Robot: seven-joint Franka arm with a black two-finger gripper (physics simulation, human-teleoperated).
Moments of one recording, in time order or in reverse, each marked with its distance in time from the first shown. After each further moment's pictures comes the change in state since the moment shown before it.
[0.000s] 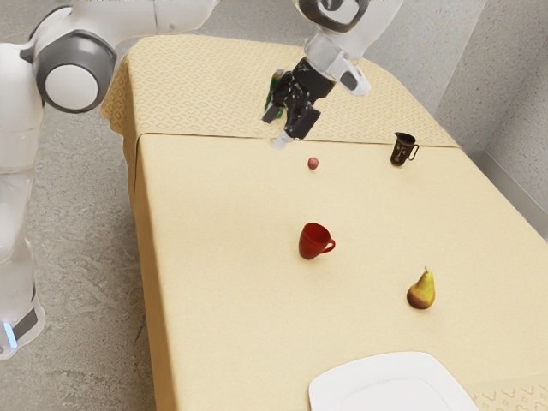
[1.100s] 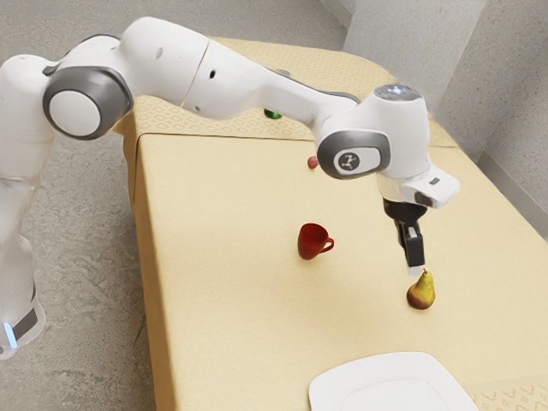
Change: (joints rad) arm -0.183 0.133 -0.101 -0.294 -0.058 1.219 0.020
